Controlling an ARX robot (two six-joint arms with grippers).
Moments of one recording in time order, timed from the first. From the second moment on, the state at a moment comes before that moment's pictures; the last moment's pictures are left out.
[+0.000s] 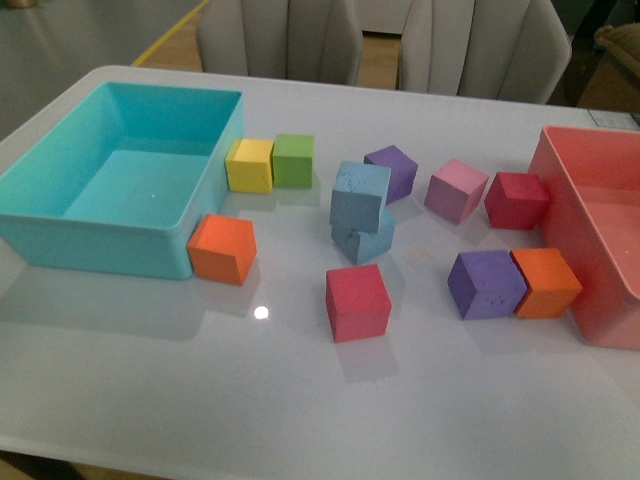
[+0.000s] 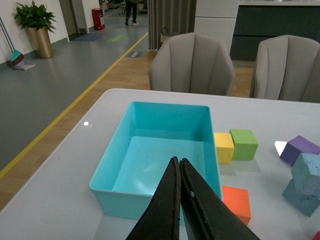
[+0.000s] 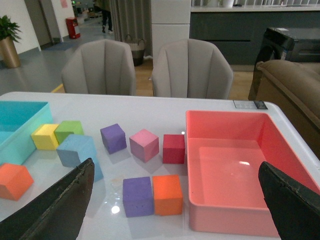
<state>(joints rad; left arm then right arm) -0.09 1.18 0.12 1.04 -0.08 -0.01 0.00 0.00 0.02 0.00 0.00 -0.01</state>
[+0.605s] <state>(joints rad) 0.00 0.66 0.02 0.64 0.00 -0.01 0.00 0.00 0.02 0.00 0.00 -0.01</state>
